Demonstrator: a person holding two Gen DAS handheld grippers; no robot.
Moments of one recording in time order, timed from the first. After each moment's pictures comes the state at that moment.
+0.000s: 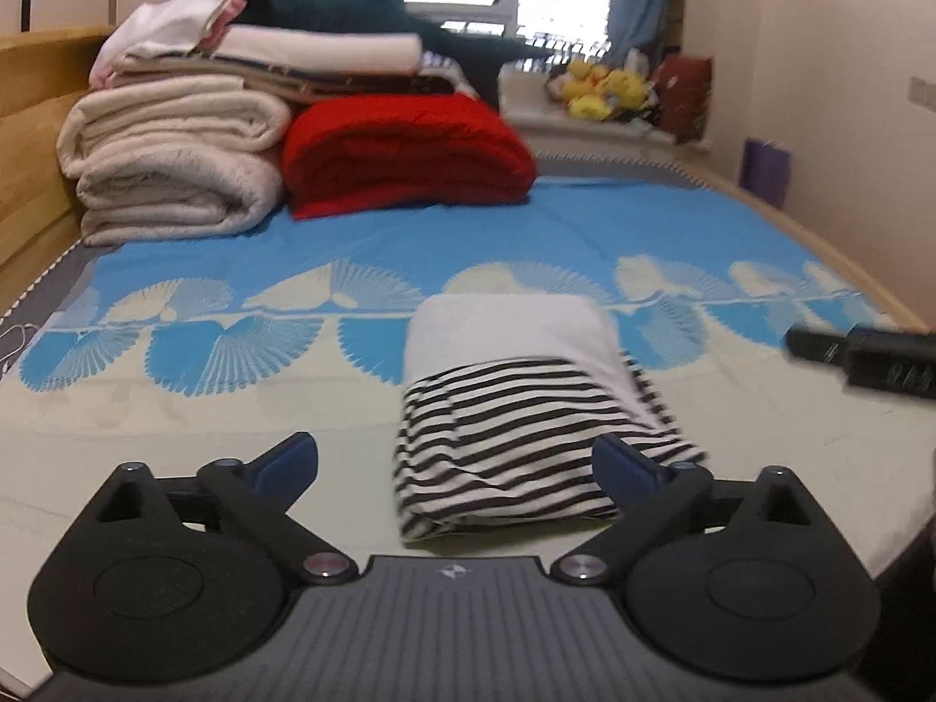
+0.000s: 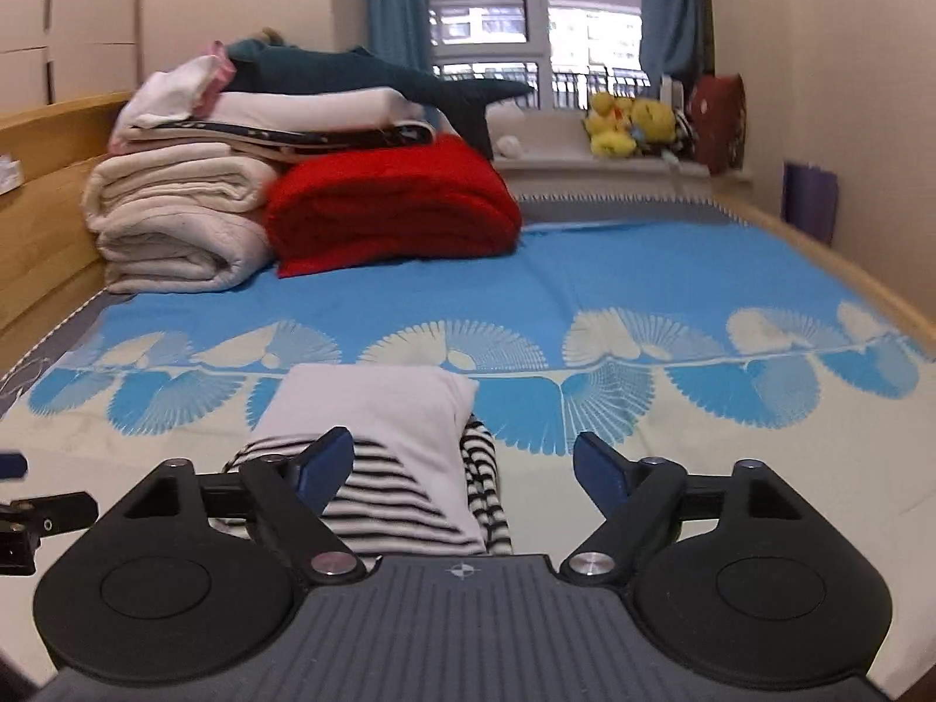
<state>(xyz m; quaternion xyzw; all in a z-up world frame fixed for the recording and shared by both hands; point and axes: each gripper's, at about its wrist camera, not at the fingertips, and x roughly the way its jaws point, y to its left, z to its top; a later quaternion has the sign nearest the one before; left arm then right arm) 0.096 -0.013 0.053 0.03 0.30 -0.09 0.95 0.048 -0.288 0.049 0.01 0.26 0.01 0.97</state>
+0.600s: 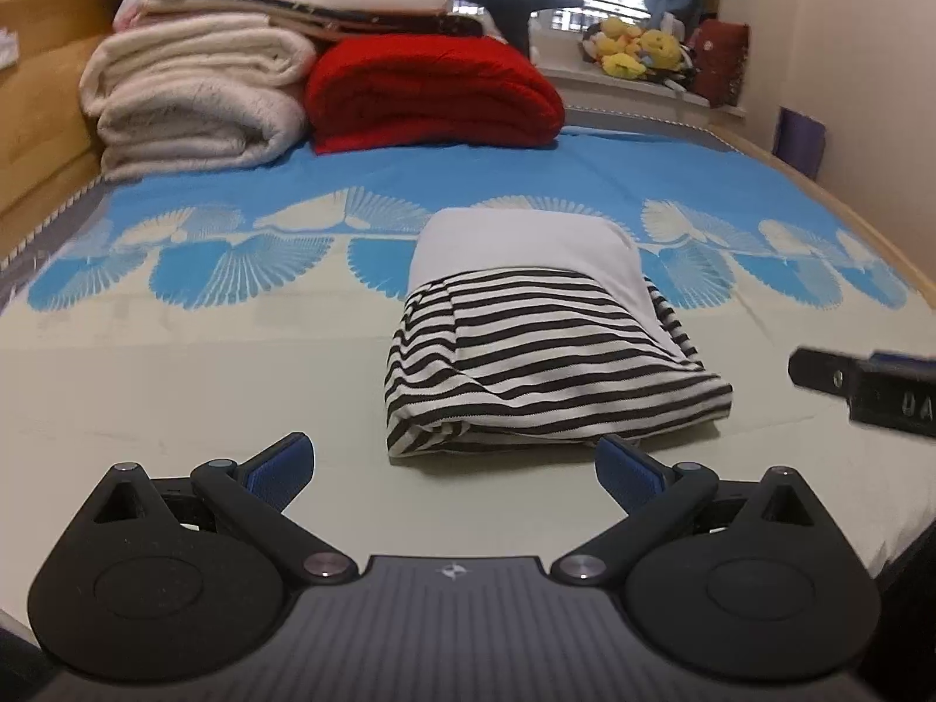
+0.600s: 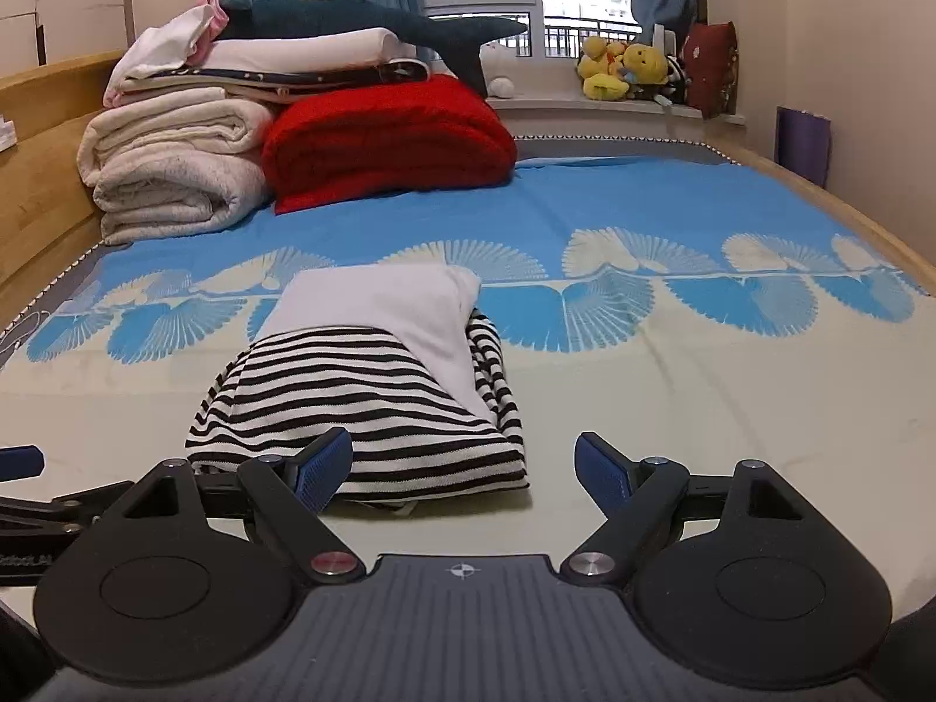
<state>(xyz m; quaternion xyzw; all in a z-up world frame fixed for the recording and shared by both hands) 0.096 -0.028 -0.011 0.00 0.35 -0.05 0.94 0.022 -0.272 -0.004 0.02 0.31 0.00 0.95</state>
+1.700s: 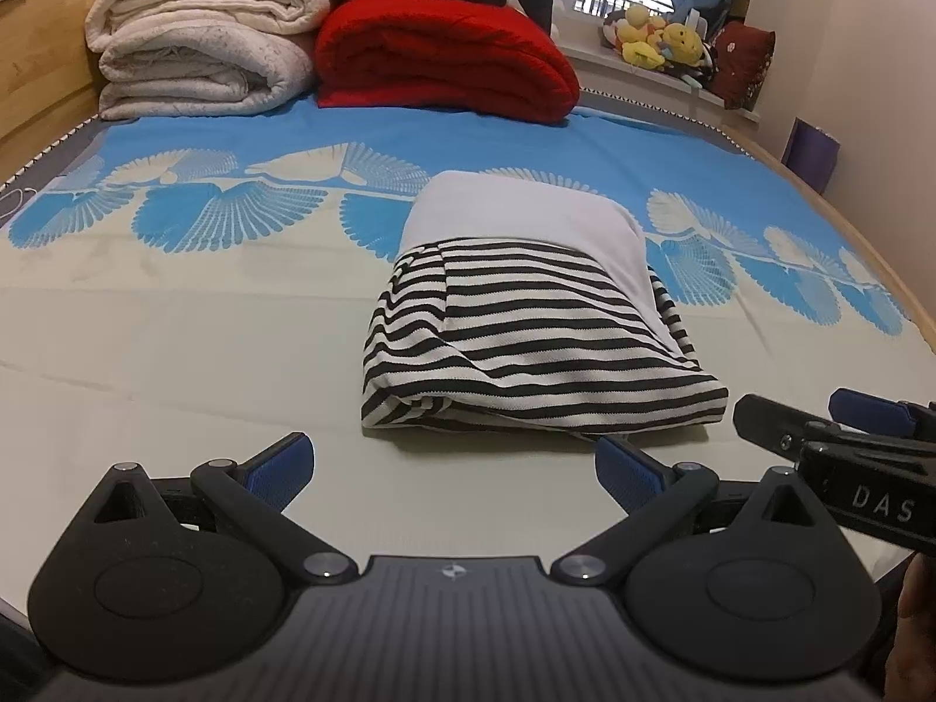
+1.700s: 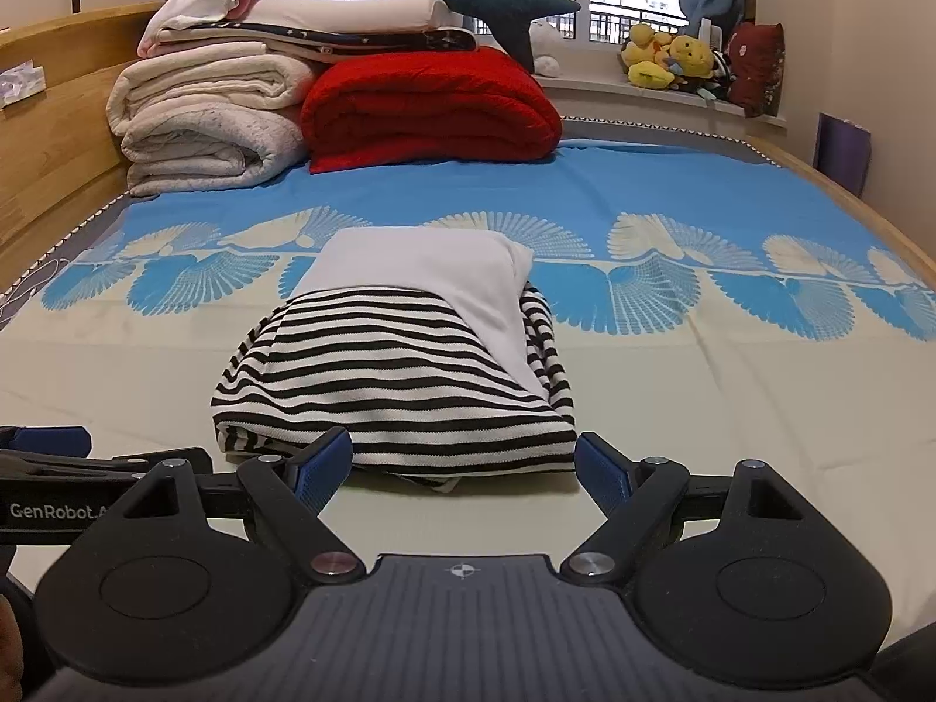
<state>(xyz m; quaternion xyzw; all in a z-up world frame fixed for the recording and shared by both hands) 0.112 -0.032 -0.025 -0.04 0.38 -0.05 0.92 0.031 -0.240 -0.018 -0.01 0.33 0.03 0.94</state>
